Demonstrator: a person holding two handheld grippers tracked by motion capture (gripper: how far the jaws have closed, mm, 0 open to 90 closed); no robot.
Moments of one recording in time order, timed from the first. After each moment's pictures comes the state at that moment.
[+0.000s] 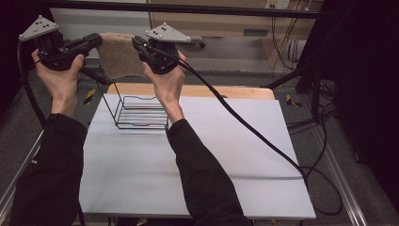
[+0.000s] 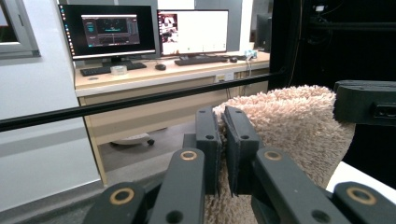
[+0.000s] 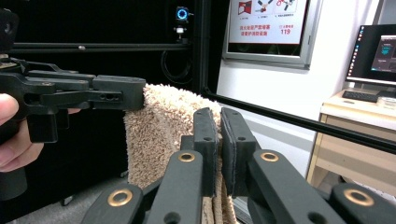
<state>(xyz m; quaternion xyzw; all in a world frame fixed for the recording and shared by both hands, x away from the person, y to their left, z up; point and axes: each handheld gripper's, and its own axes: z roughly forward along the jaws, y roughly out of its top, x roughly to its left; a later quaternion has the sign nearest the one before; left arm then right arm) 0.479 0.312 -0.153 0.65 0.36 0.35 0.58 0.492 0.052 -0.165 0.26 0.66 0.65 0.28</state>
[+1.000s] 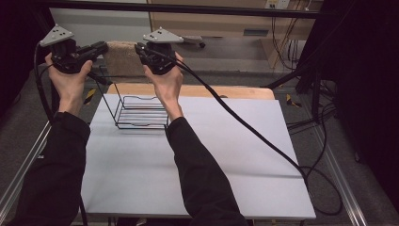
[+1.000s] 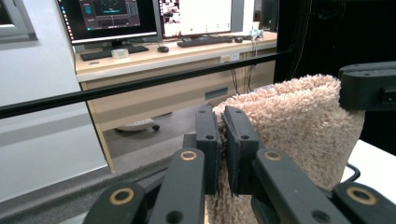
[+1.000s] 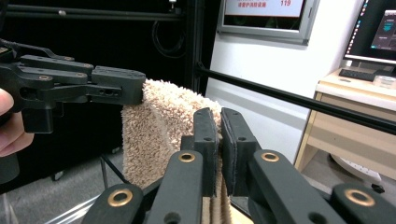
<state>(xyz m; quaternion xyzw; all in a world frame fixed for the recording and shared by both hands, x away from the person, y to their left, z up) 0.506 0.319 -0.188 0.67 0.36 0.34 0.55 0.517 0.063 -0.187 0.27 0.69 0.61 0.28</state>
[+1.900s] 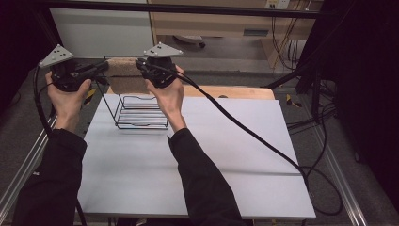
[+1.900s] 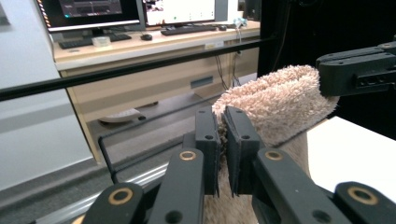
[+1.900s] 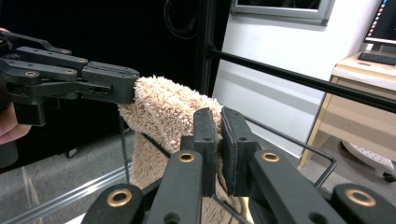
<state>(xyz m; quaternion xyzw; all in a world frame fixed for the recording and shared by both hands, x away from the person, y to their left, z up) 0.480 0.327 -0.220 0.69 0.34 0.31 0.55 0.502 0.060 -0.214 0.26 0.72 0.59 0.26</state>
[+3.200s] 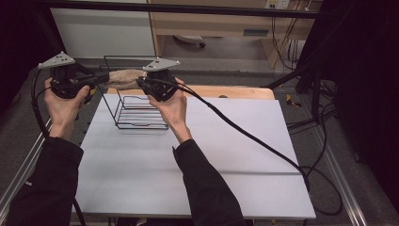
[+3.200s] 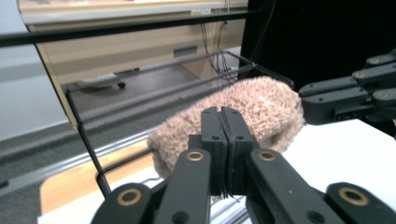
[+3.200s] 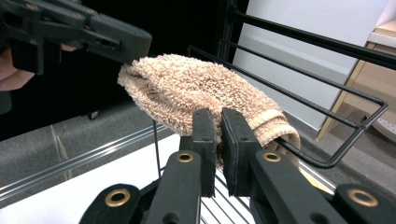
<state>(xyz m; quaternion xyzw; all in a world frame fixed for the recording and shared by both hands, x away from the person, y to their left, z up) 0.465 0.324 -0.224 0.72 0.38 0.24 0.53 0.486 0.057 -0.237 0.25 0.77 0.55 0.21</state>
